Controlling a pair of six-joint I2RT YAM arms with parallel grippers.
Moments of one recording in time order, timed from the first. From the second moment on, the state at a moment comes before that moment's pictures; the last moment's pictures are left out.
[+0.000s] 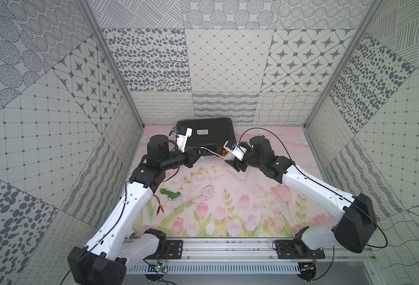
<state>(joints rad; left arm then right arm) -0.25 1.08 1.08 -0.33 0.66 -0.31 0.68 1.44 1.20 -0.25 -0.19 -0.46</state>
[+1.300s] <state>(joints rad) -0.13 0.95 1.14 -0.43 0.62 -0.36 0.61 1.57 1.21 -0.30 -0.09 -0.70</state>
